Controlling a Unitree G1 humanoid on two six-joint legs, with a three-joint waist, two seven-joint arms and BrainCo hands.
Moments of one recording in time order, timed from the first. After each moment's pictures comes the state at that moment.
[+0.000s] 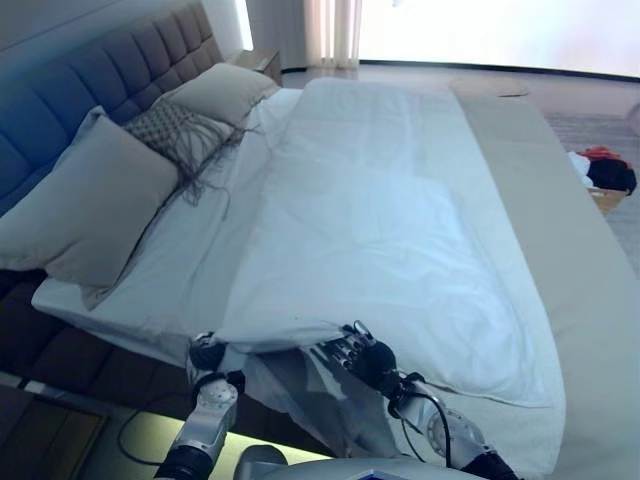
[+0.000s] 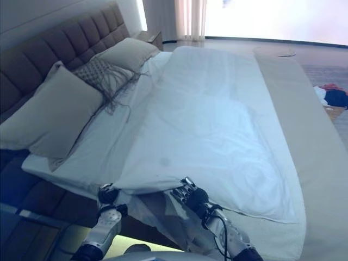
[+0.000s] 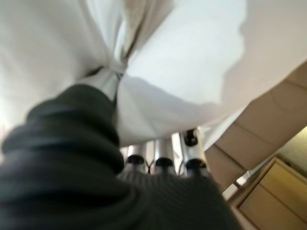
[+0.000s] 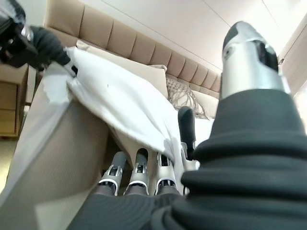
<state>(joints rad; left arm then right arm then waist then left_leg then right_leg) 0.05 0.23 -0.18 0.56 -0.18 0.00 0.70 0.12 -0.26 0.37 0.19 1.15 0.30 0.11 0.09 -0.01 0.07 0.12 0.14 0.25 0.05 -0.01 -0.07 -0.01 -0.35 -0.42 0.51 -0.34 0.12</state>
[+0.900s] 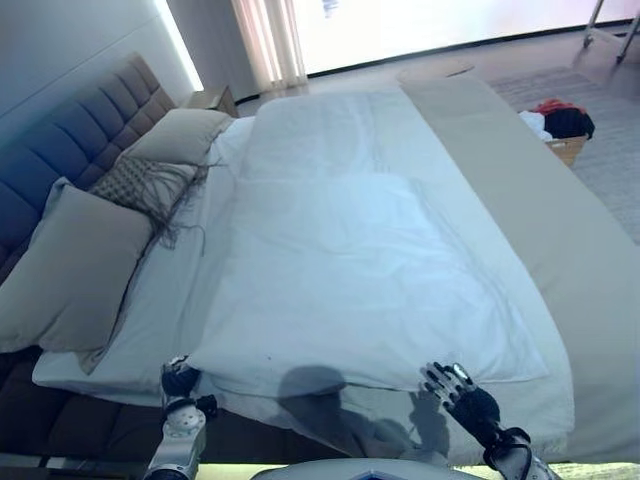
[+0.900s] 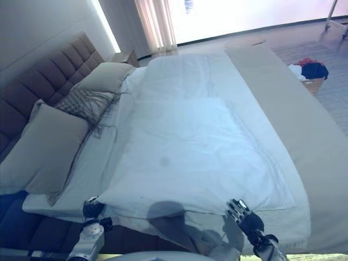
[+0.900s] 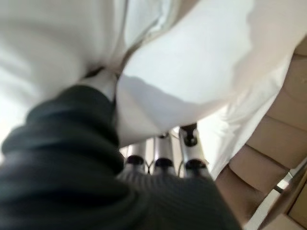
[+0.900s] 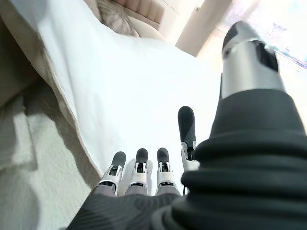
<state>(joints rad) 0.11 0.26 -0.03 0.71 -0.15 -0.17 0.46 0.32 -0.37 -0.09 0.48 0.96 0.18 0.38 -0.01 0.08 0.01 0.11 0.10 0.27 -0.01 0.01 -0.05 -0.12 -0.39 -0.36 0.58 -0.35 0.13</state>
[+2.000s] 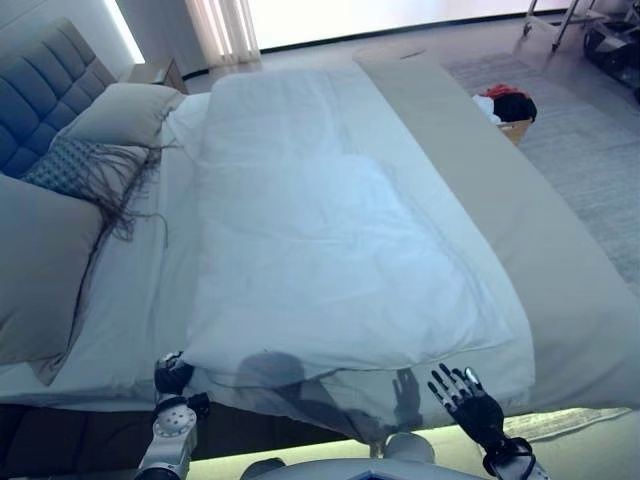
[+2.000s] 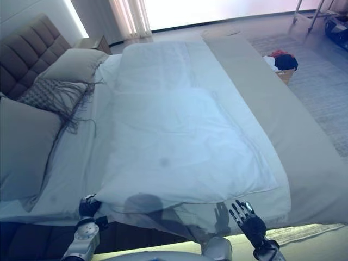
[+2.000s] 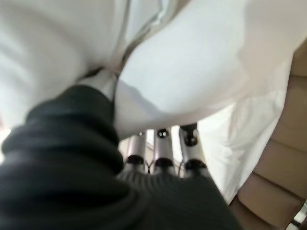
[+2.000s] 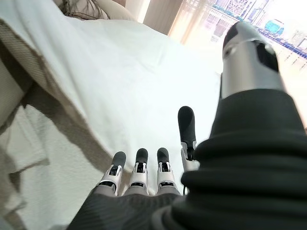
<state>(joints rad) 0.09 0.31 -0.03 0.73 -0.19 -0.21 0.44 0.27 -0.33 -0.10 0.57 1.02 0.16 0.45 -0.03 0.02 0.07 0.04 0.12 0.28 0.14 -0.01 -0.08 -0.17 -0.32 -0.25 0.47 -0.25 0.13</state>
